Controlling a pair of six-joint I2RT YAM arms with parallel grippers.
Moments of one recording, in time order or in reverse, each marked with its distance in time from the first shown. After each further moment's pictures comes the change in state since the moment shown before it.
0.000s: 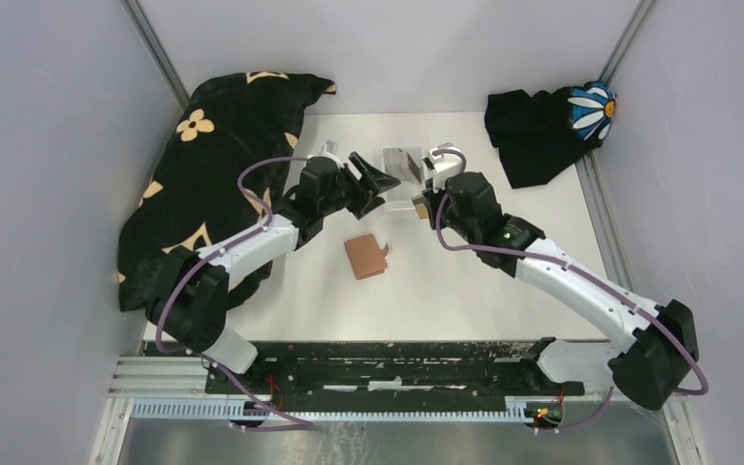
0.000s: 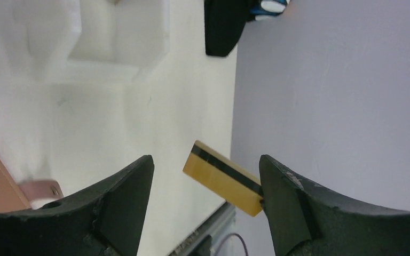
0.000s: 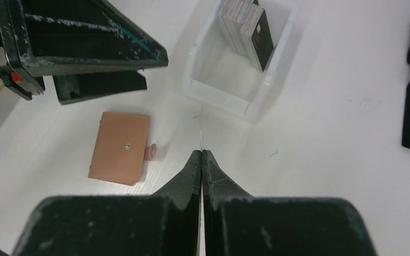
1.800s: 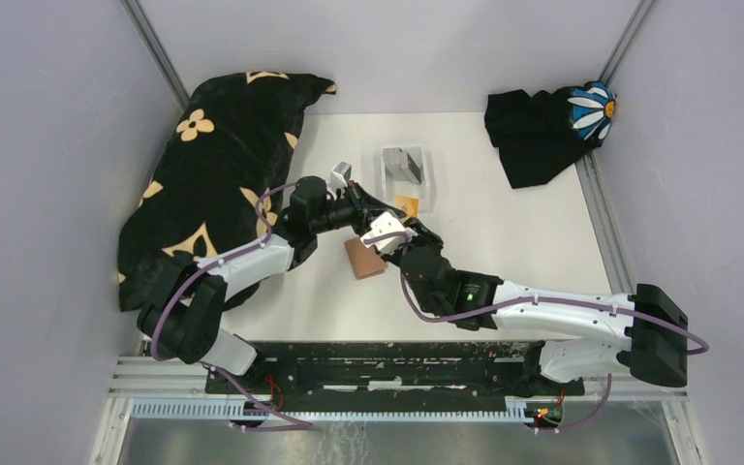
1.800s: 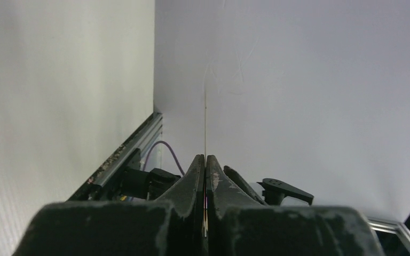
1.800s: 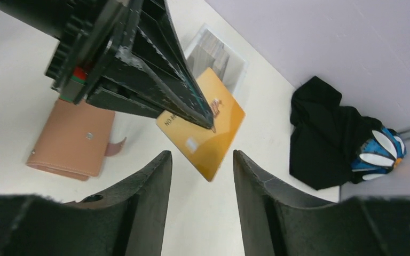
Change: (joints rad) left arm -0.002 -0.073 -0.234 0.337 0.444 -0.372; right arm 0.533 -0.014 -0.198 0.355 0.668 -0.484
